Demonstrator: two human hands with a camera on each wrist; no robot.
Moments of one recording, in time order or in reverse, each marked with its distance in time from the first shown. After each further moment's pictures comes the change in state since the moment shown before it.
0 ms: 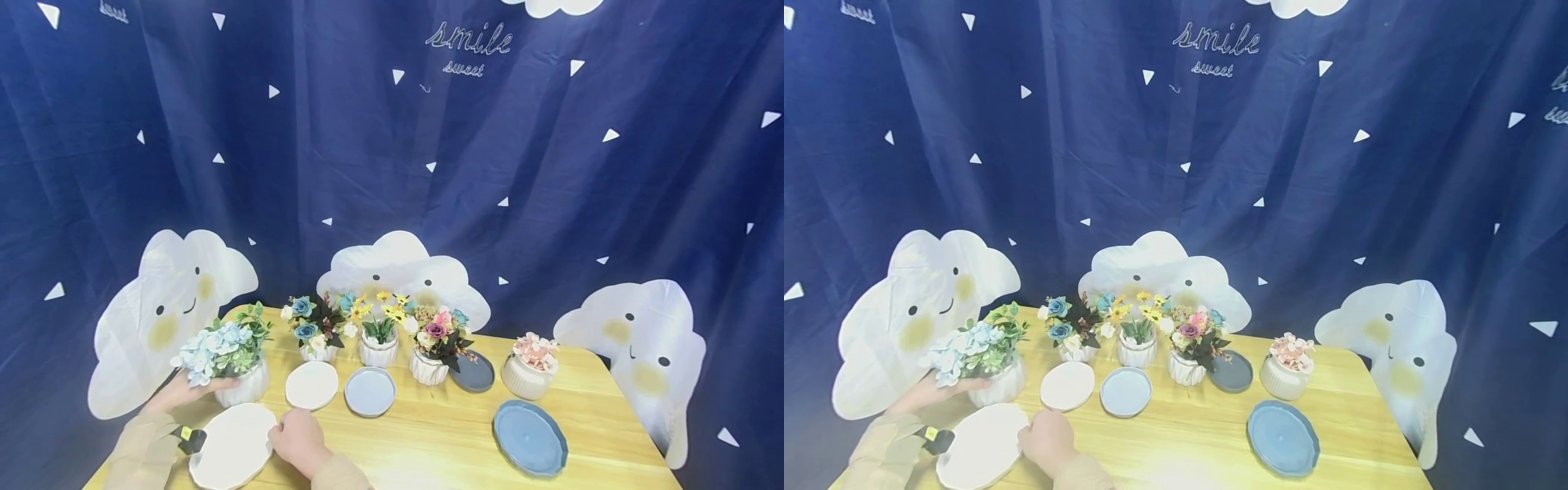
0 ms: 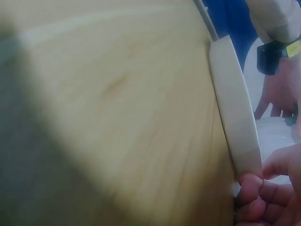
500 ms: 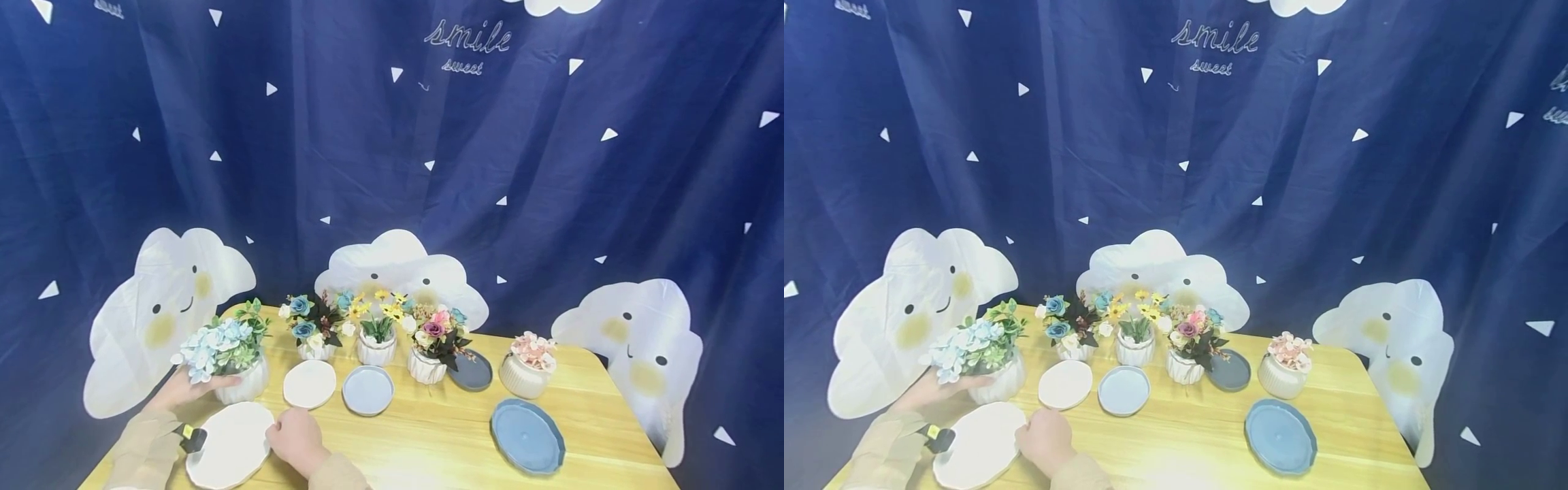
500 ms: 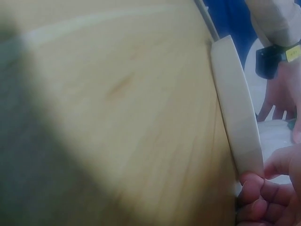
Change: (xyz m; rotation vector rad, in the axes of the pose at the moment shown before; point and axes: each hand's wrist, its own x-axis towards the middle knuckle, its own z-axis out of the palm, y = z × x) left_hand 0.004 -0.002 0.005 0.046 0.047 -0.019; right_hand 0.000 0.000 -0.003 -0.020 -0.011 -0.012
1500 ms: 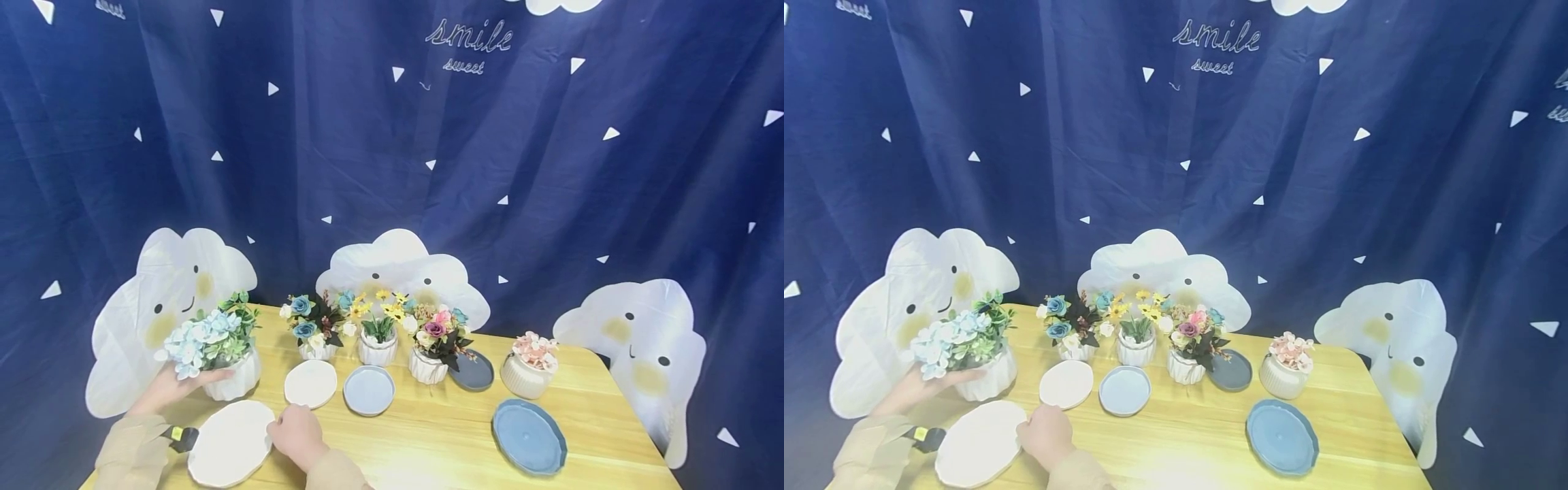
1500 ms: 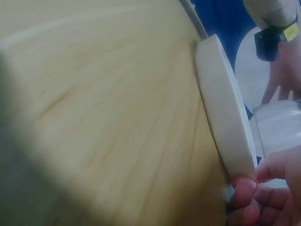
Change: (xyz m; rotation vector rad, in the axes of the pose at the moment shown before) left_hand -0.001 0.014 -0.021 -0.012 0.023 -0.114; right_hand 0.008 -0.003 0.001 0.048 -0.035 0.091
